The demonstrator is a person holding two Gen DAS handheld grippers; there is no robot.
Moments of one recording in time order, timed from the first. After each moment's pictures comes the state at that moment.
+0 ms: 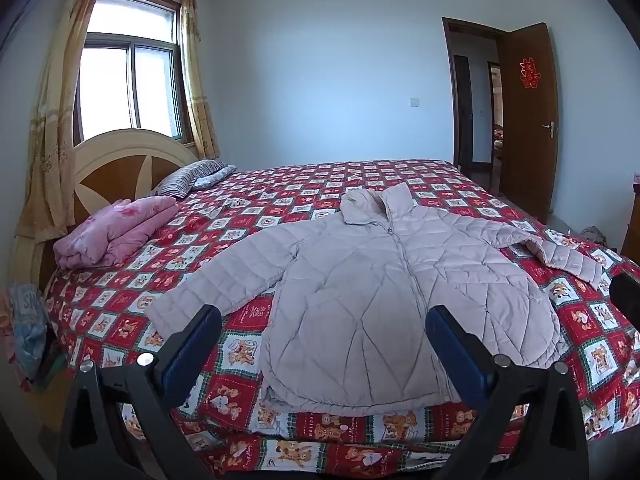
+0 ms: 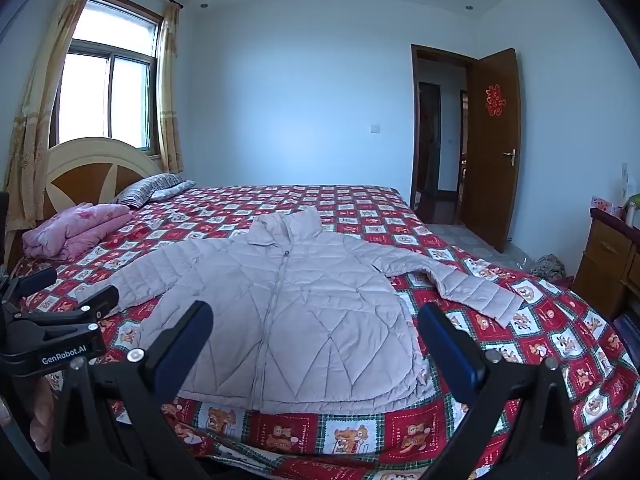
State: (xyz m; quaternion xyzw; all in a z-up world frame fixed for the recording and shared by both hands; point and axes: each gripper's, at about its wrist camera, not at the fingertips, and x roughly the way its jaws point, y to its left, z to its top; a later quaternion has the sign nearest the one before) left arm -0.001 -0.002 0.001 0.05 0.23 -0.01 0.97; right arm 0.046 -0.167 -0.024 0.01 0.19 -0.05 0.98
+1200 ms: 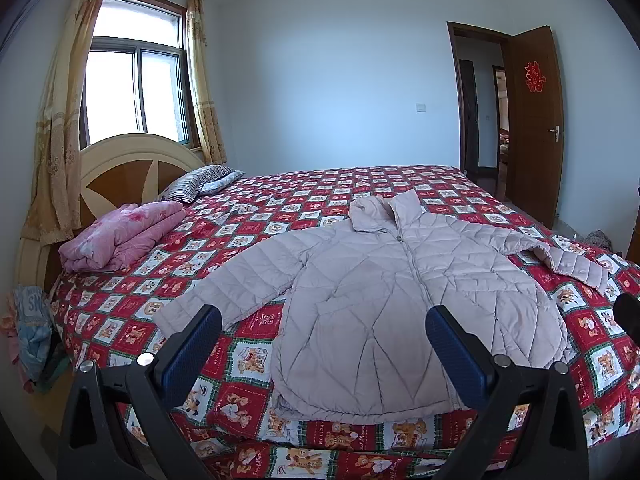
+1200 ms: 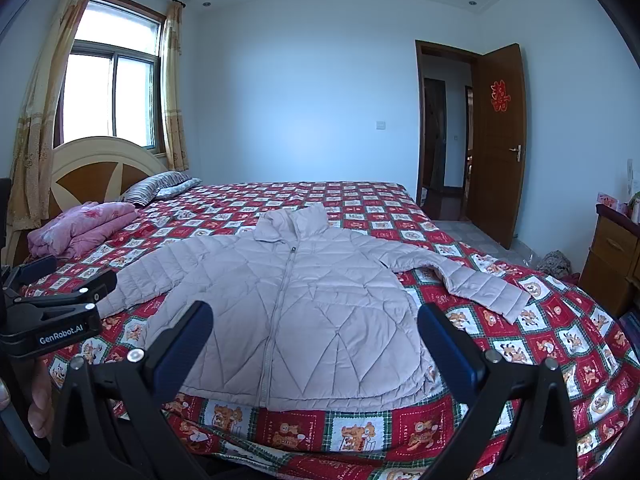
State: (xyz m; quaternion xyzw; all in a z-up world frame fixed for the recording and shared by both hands) left arm 0.002 0.005 0.004 0.05 0.22 0.00 0.98; right arm 0.048 -0.162 -0.027 0.01 0.19 -0.04 0.98
